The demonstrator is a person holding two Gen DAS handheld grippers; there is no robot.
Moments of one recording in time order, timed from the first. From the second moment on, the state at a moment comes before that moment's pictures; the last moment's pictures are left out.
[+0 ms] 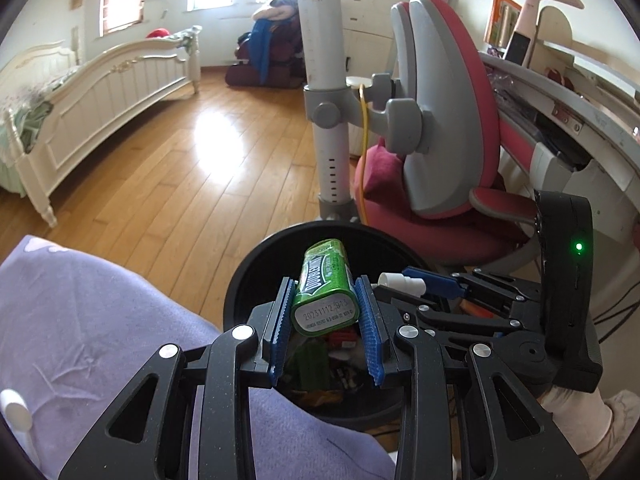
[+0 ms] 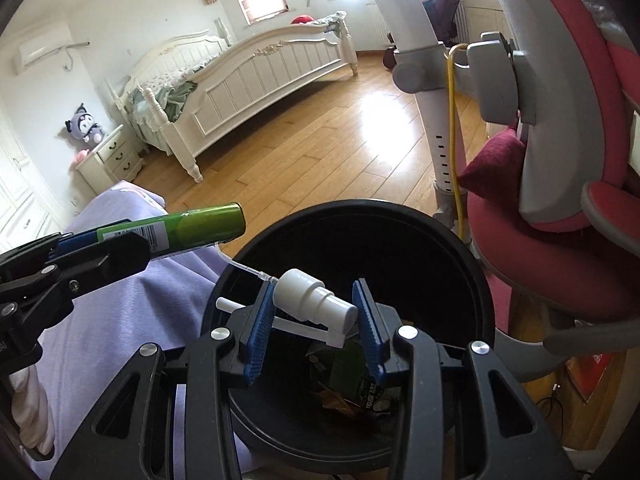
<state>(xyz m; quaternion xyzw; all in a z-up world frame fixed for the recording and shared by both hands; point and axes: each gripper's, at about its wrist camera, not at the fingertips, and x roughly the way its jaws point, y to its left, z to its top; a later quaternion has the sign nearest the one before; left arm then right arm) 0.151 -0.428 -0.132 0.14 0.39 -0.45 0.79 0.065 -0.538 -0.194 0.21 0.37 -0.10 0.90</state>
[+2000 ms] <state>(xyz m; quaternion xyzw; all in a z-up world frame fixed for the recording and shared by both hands) 0.204 -0.139 -0.095 0.00 0.37 -0.17 0.91 0.139 -0.335 -0.112 0.06 0.39 0.11 0.91</state>
